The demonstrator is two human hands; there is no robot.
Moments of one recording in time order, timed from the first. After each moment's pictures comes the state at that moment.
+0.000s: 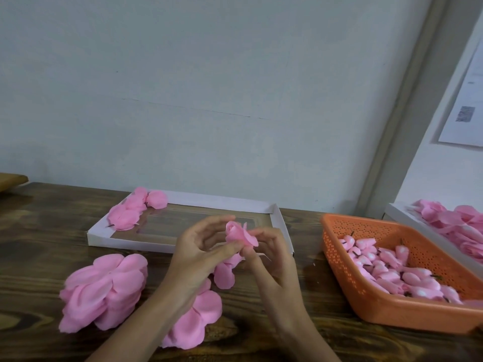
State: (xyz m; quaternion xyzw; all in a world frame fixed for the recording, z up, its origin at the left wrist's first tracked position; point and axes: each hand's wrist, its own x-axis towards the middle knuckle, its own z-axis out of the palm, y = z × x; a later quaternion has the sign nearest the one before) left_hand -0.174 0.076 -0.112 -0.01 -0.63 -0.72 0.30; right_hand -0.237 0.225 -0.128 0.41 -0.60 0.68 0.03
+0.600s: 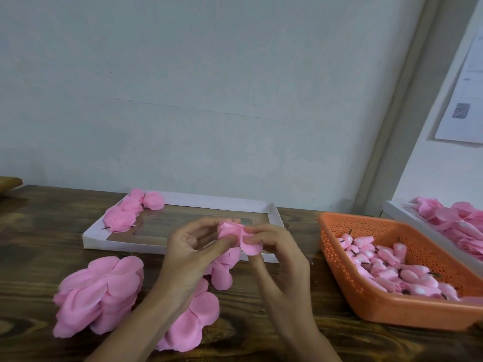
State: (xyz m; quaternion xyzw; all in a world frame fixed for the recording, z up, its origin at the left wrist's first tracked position) left_hand -0.171 0.078 -0.107 -0.02 -0.61 -0.72 0.33; right_hand -0.234 0.237 -0.115 0.46 -0.62 0.59 0.25
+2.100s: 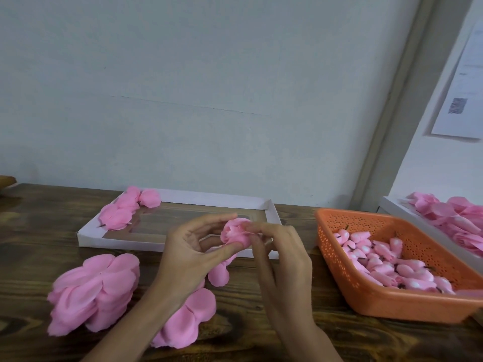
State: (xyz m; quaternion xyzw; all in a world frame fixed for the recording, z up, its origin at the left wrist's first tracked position) left_hand -0.164 0.090 -0.097 -0.07 -0.65 -0.67 0.35; right_hand -0.226 0.237 -0.105 0.41 -0.69 0.49 0.36
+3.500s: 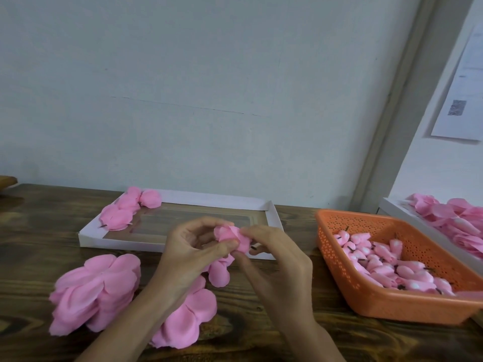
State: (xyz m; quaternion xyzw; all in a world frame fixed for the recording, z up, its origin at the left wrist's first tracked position) left_hand -0.169 0.076 -0.106 -0.04 -0.63 -0.71 0.31; right_hand -0.237 0.239 -0.115 0.45 -0.65 0.49 0.35
